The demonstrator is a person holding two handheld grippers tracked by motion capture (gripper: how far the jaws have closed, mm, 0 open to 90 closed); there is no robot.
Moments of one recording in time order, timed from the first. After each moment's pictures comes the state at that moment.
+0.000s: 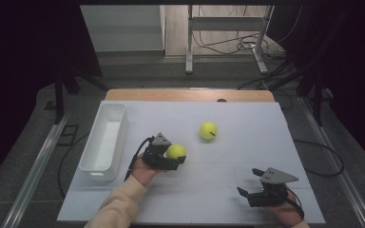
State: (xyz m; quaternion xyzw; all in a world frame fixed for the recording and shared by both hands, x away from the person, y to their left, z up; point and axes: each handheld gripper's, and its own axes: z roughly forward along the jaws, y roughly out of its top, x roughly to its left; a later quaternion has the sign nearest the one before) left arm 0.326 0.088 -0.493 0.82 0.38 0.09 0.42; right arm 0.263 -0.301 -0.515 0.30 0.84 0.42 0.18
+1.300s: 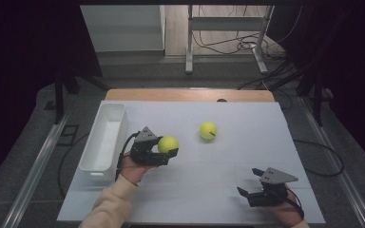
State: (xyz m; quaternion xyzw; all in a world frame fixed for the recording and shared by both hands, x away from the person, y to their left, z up) left arm 0.312 0.116 -0.459 0.78 0.38 0.11 0.48; right arm 0.263 -0.301 -0.515 0.30 0.84 0.42 0.18
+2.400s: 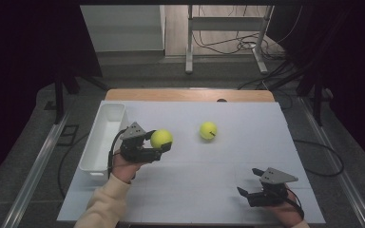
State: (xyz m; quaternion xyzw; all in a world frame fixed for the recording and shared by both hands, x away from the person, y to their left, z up) left arm 0.304 0.137 -0.436 0.76 0.39 0.13 0.51; right arm 0.263 -0.301 -0.515 0.30 0.84 0.41 0.19
